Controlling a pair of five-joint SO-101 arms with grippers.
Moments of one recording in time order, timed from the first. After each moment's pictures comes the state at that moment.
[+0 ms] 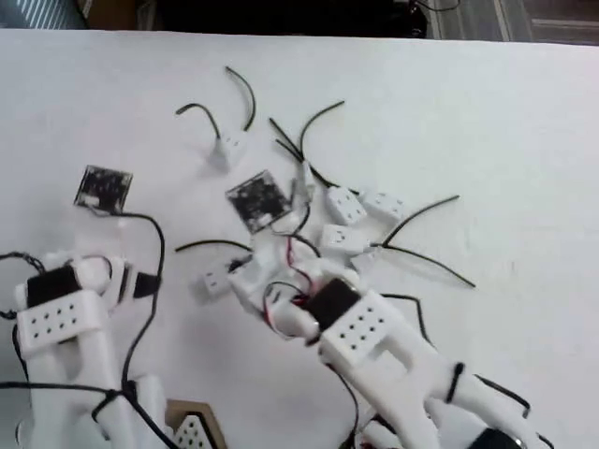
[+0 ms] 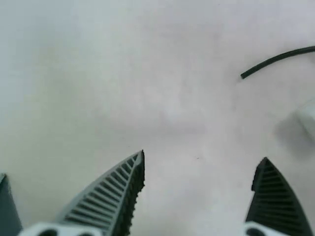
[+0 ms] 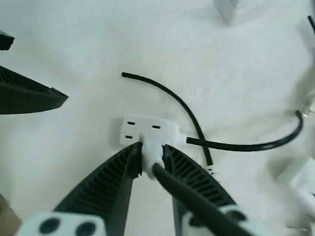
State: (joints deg) left arm -27.6 -46.2 62.2 60.4 -29.8; right arm -47.9 -33.1 50.8 40.3 -5.3
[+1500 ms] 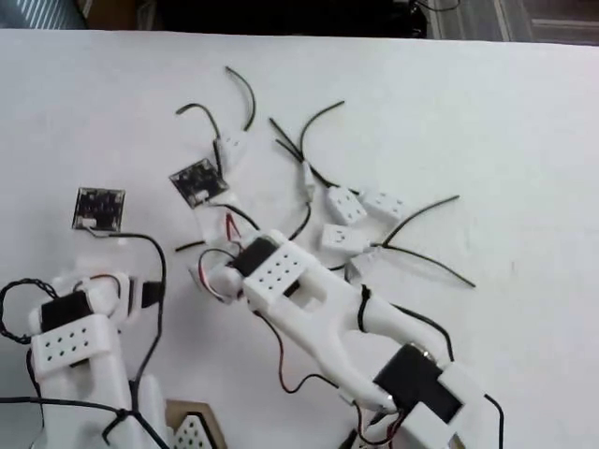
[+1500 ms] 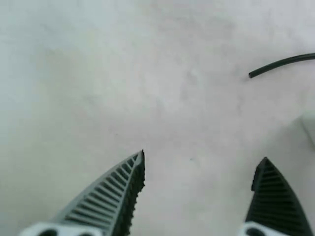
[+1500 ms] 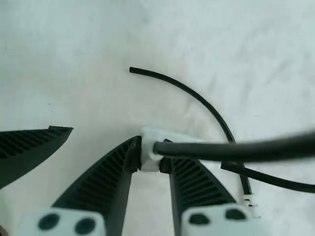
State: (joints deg) left arm -28.0 -52.2 71.9 54.4 -23.9; right arm -50.3 0.7 28.0 41.9 -11.3
